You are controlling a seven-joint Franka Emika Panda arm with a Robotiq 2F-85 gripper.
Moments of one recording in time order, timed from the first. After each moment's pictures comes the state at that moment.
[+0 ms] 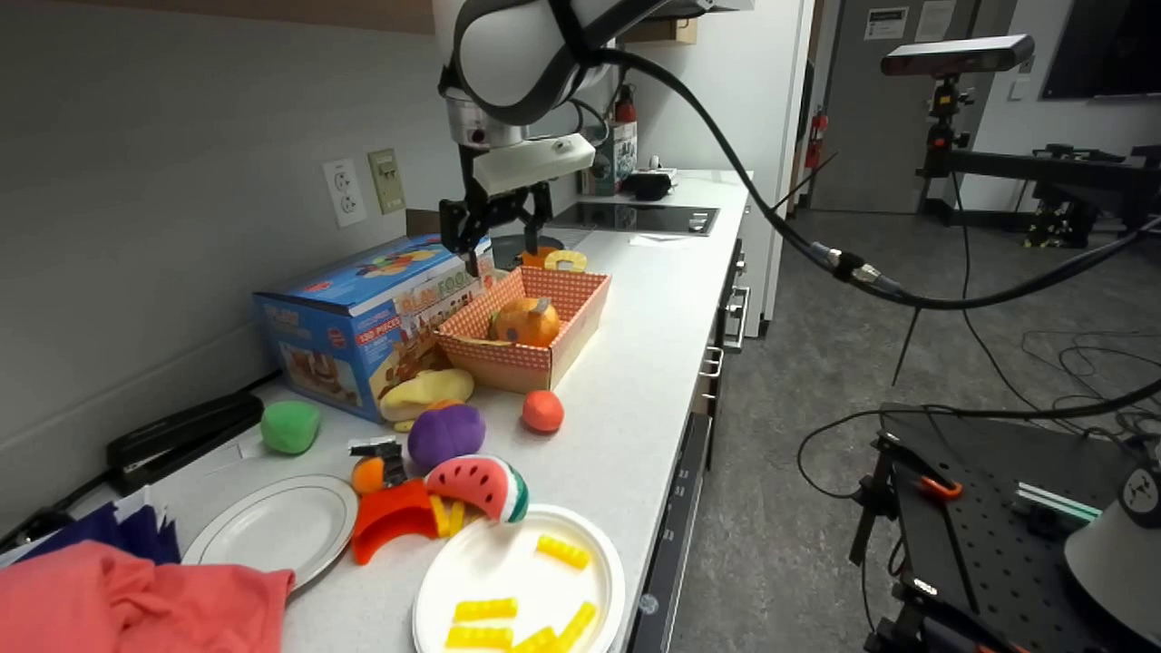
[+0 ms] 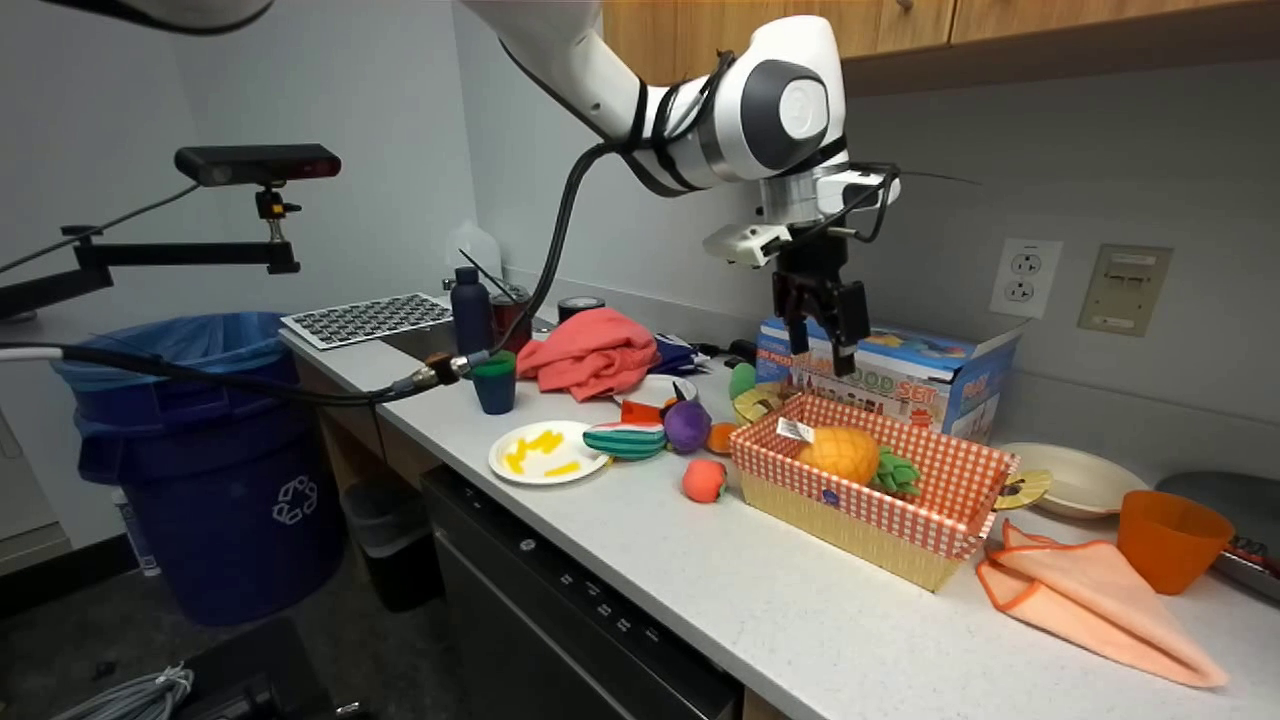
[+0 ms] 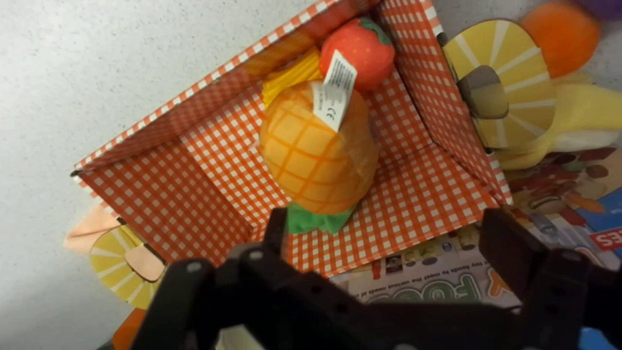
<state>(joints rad) 0.05 0.49 -0.12 -1.52 -0.12 2.16 0.51</state>
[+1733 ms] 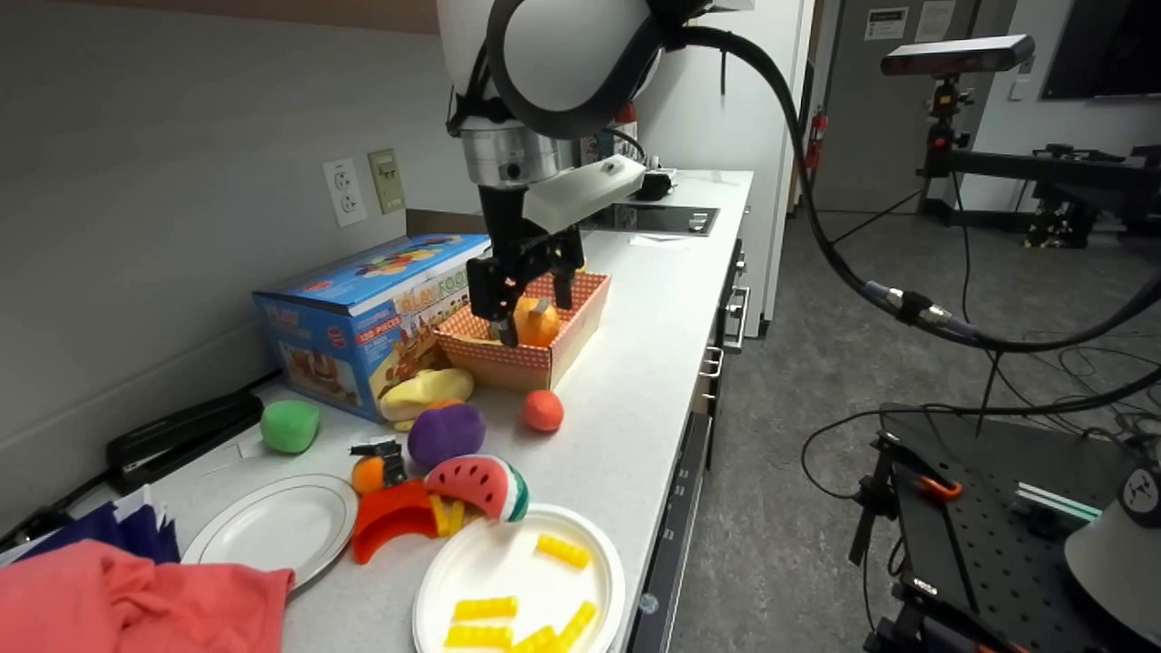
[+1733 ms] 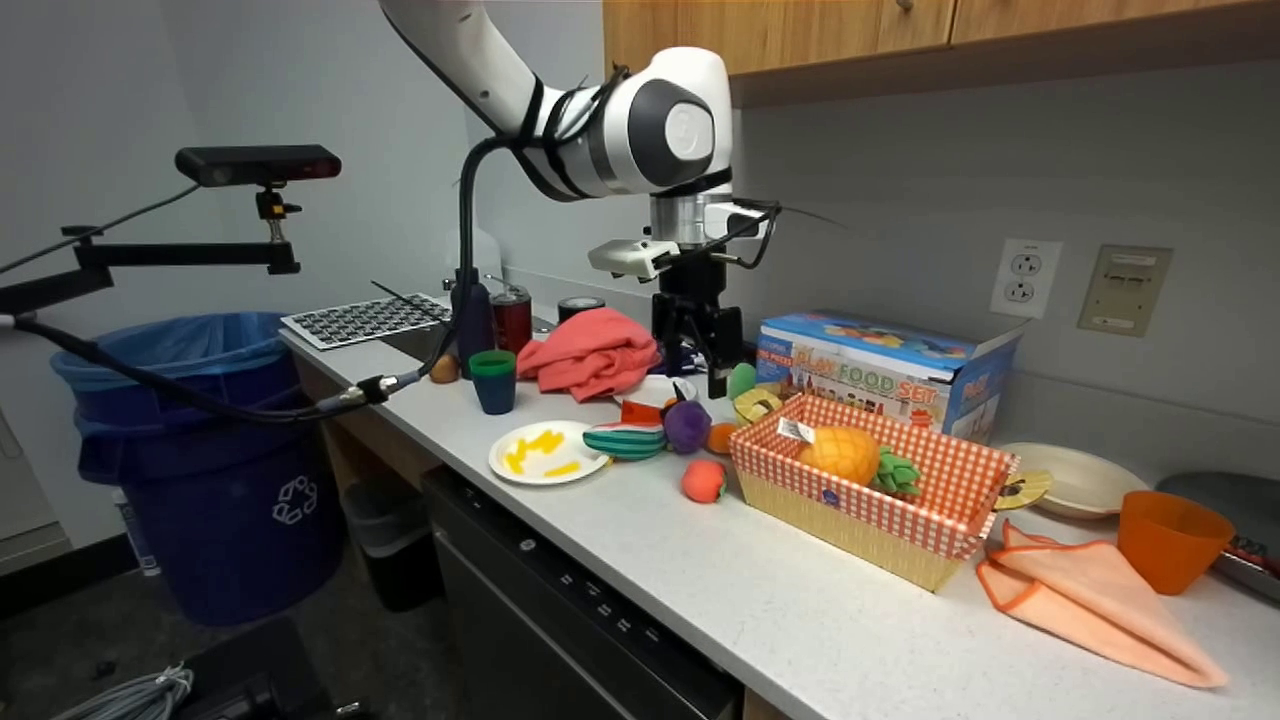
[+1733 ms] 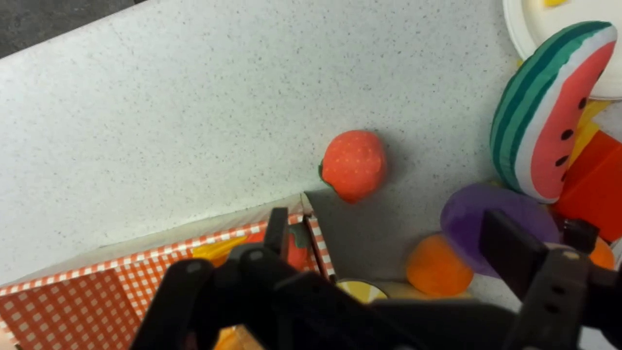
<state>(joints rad) 0.09 0.29 0.00 -1.85 -0.10 2.13 0.40</state>
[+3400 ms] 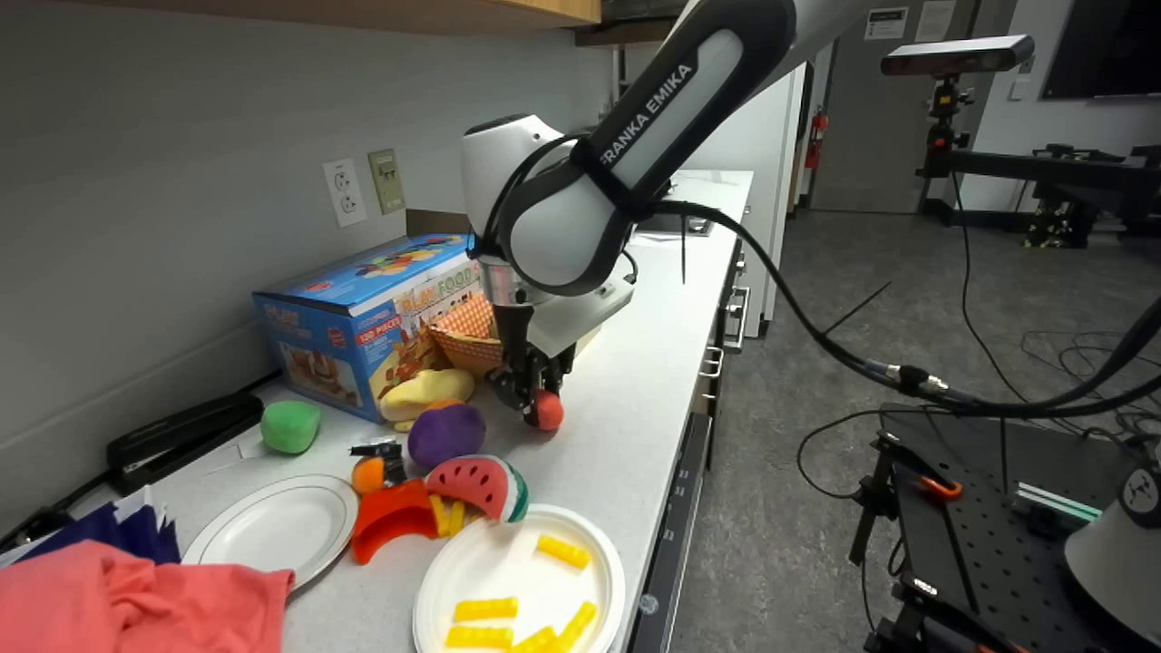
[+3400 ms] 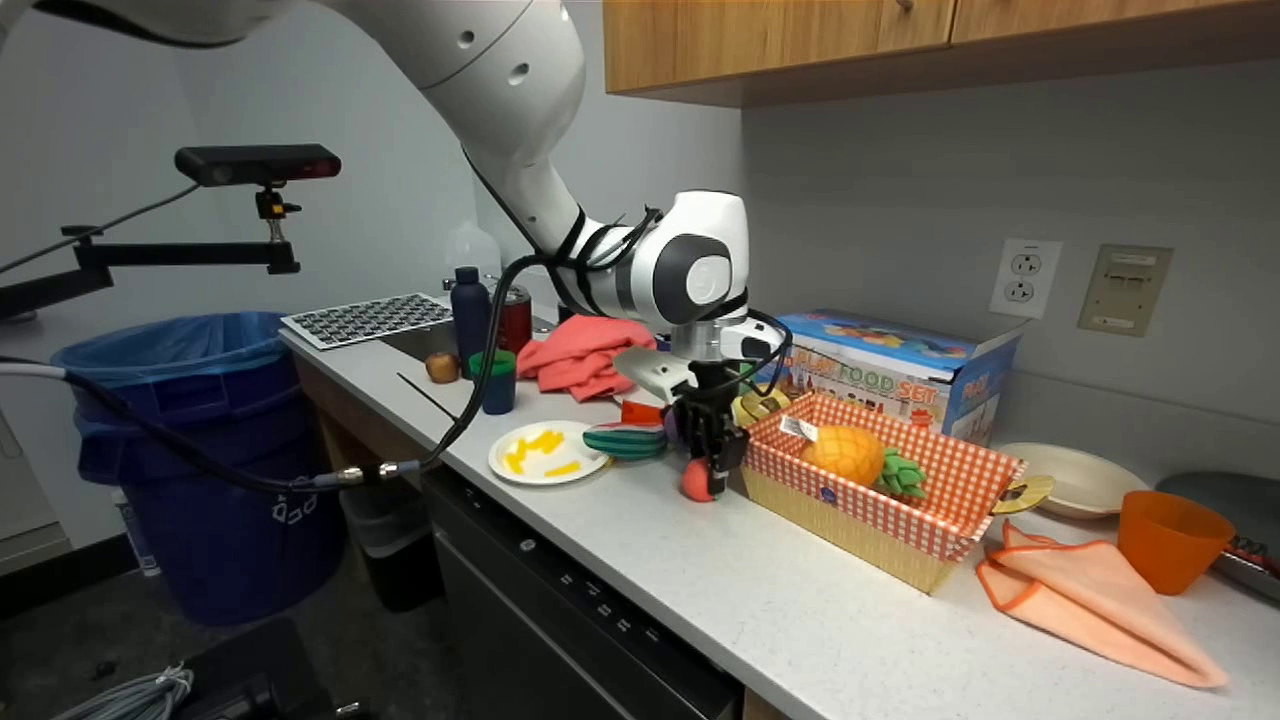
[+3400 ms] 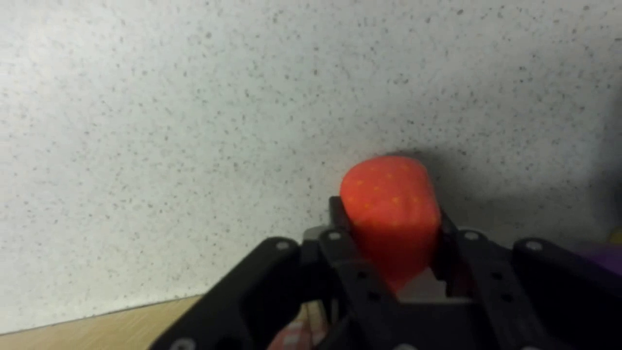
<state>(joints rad) 0.09 0.51 -0.03 -1.86 -0.07 2.37 0.40</state>
